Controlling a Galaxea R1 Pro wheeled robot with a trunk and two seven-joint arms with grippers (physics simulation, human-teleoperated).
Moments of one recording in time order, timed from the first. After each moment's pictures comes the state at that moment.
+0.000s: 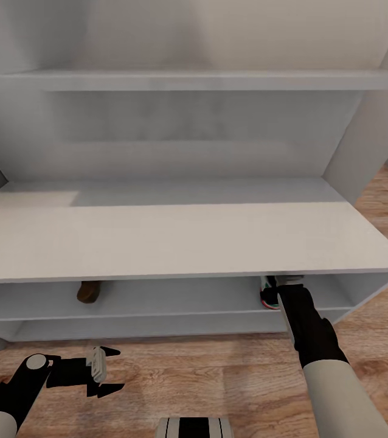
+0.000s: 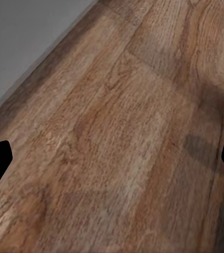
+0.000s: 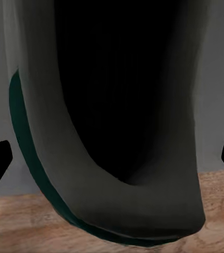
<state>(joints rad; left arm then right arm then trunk) -0.53 0.24 0.23 -0.64 -0.50 -0.26 -1.27 -0.69 0.04 -0.11 -1.10 0.30 0.86 0.00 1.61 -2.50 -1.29</state>
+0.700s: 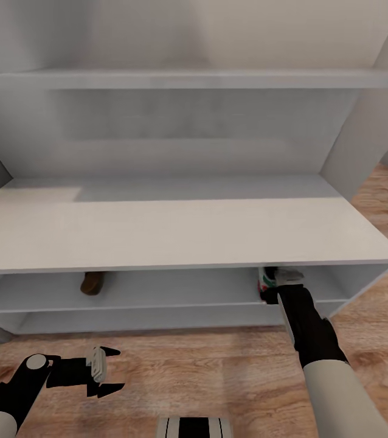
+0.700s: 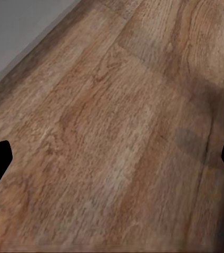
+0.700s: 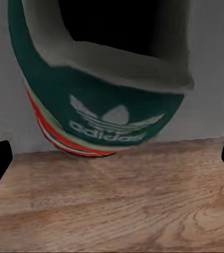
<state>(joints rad) -0.53 0.24 0.24 -0.64 -0.50 -0.26 -1.27 -0.69 0.04 -0.11 -1.10 0.30 0.86 0.00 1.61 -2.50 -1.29</state>
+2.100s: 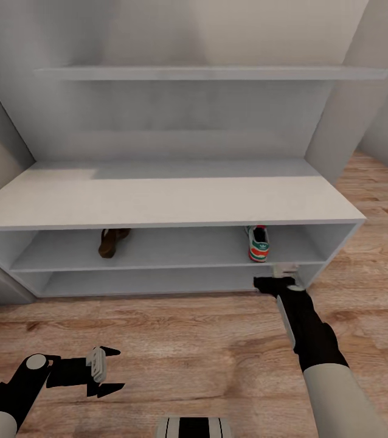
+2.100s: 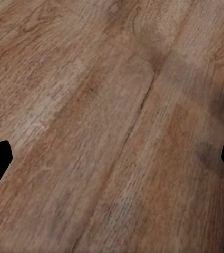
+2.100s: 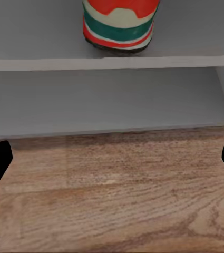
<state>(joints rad) -0.53 0.24 0.24 -0.64 -0.50 -0.26 -1.27 -0.67 0.04 -0.11 -1.10 0.16 0.58 0.00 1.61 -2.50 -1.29</state>
